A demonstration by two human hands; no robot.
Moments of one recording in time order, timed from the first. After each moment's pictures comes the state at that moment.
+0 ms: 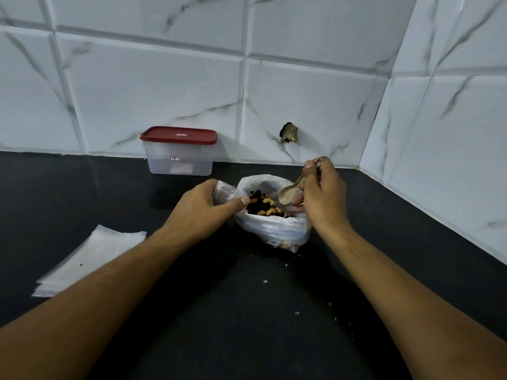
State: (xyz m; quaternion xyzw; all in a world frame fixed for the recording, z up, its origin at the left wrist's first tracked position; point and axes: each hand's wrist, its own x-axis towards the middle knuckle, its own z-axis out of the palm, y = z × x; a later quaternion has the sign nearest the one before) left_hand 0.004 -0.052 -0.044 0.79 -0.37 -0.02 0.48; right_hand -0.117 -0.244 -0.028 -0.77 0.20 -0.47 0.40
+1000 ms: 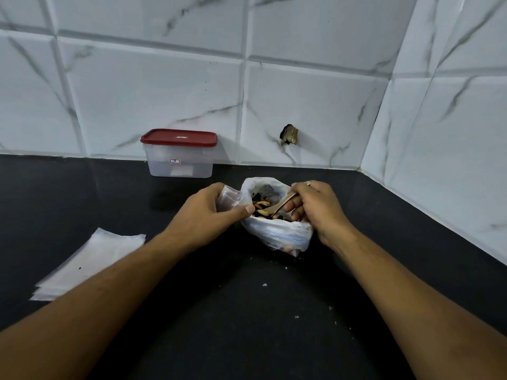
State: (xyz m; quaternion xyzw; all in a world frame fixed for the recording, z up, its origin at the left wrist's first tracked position) left_hand 0.002 -0.053 -0.045 0.79 -0.40 -0.03 0.47; right_hand -0.111 -0.255 -0.031 -0.72 0.26 -0.29 0.57
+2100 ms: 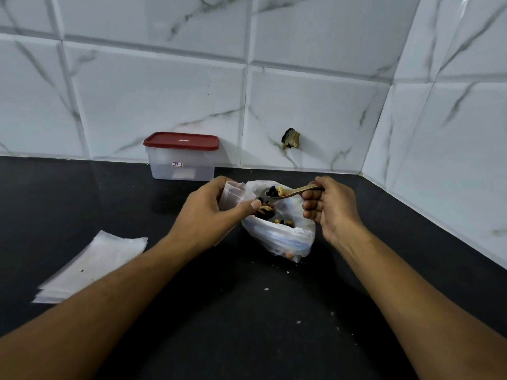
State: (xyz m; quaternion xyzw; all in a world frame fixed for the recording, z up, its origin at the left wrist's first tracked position) left_hand -0.008 -0.052 -0.040 0.75 -0.40 0.01 0.53; right_hand -0.120 -0.252 -0.014 -0.56 0.26 -0.37 0.69
